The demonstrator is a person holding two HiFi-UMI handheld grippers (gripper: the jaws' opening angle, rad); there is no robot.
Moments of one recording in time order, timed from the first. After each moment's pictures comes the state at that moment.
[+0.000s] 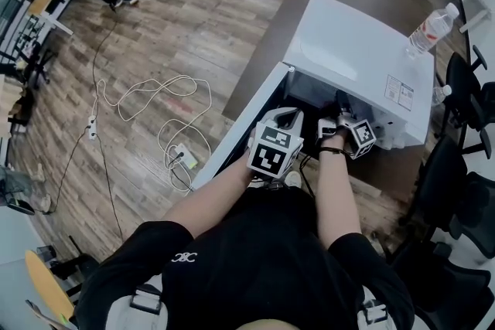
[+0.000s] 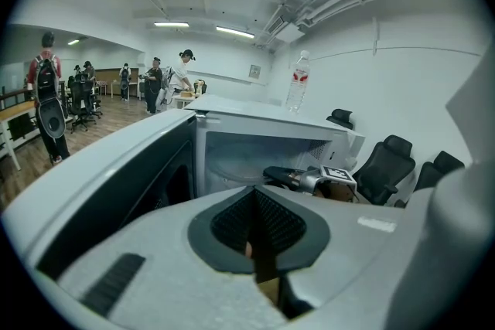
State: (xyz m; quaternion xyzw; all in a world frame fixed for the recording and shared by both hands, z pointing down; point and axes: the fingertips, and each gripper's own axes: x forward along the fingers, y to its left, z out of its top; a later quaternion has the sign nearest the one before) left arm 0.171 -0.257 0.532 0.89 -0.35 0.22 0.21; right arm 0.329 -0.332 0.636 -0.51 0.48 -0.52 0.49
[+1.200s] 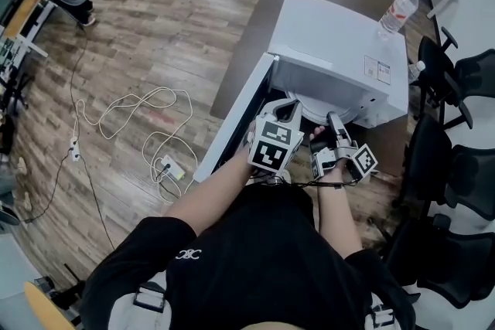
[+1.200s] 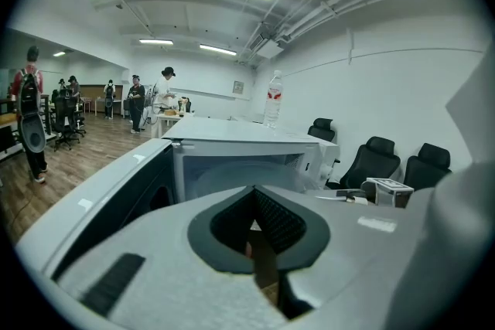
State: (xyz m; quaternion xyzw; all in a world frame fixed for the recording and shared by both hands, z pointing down) left arm 0.183 -0.224 0.493 0.92 -0.31 0.17 0.16; right arm 0.292 -0.194 0.565 -0.46 0.50 -0.53 0.50
